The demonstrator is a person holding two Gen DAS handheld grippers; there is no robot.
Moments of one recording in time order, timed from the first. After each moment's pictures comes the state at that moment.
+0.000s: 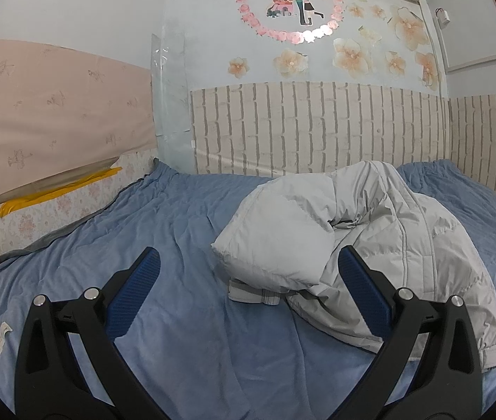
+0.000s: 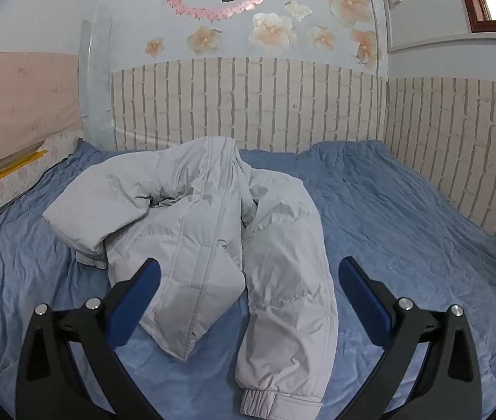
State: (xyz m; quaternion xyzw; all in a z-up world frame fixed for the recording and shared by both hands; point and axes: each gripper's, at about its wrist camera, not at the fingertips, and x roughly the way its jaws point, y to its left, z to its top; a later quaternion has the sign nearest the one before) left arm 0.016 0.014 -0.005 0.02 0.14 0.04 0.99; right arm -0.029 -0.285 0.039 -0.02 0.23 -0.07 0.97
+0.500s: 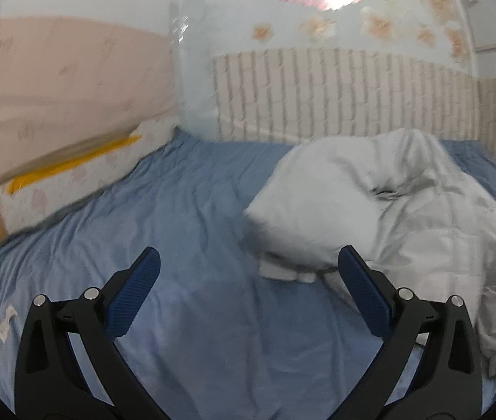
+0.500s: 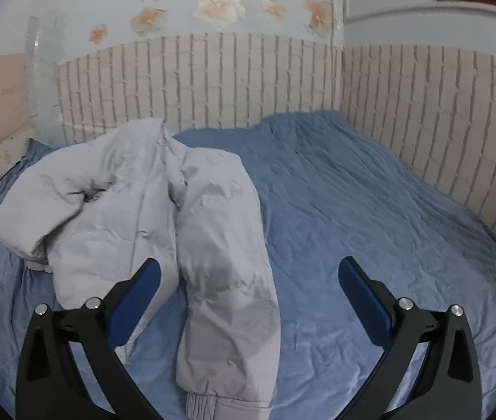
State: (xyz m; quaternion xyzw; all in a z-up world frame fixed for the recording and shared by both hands) left arm 0.072 0.046 -0.042 0.01 0.21 0.10 0.97; right arm 0.000 -0.361 0.022 0.02 0.28 -0.17 0.95
